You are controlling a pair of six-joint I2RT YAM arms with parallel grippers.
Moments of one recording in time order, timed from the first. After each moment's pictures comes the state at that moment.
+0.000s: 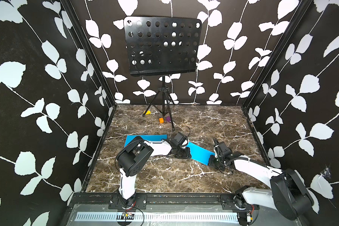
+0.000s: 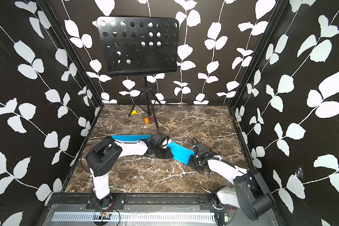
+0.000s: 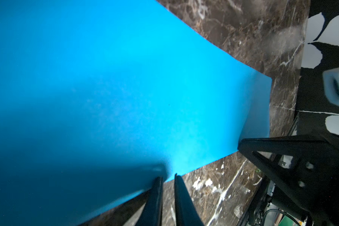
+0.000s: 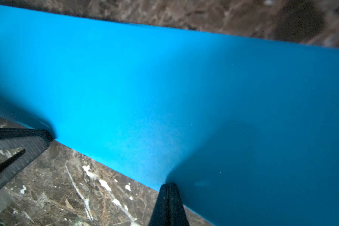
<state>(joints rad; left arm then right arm) -0.82 1.91 1.05 -0.16 0.43 -0.65 0.45 1.25 0.52 -0.50 -0.14 0.74</state>
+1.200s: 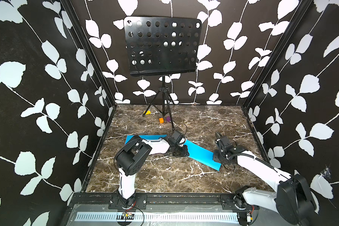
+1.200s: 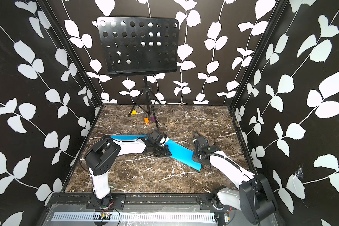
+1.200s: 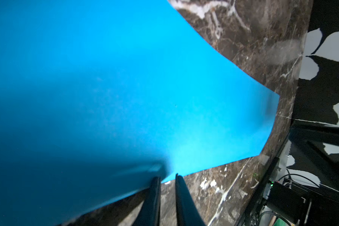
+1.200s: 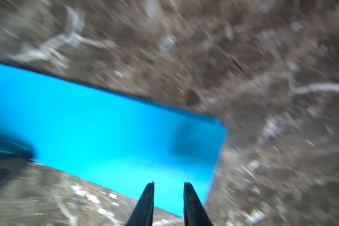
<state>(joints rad) -0.77 1.89 1.05 -0.16 0.48 -0.67 0.44 1.24 0.70 -0.65 0.07 0.69</state>
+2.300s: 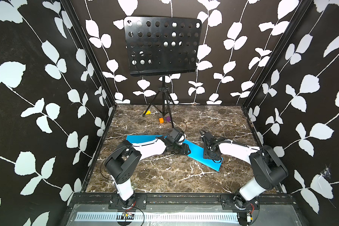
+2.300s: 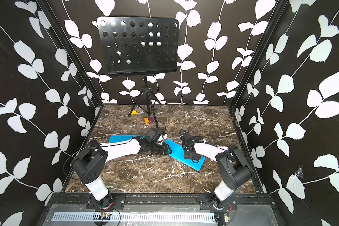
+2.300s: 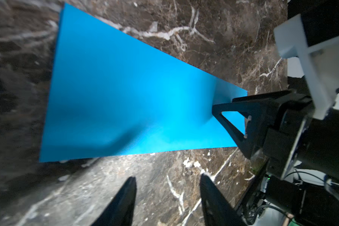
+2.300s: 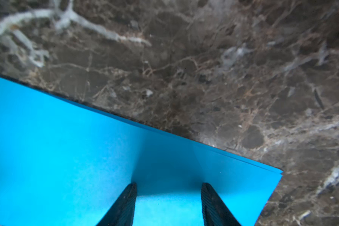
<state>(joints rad) -0.82 1.76 1.06 -0.24 0.38 -0.62 0.55 1.60 0.86 -0.65 0.17 0.71</state>
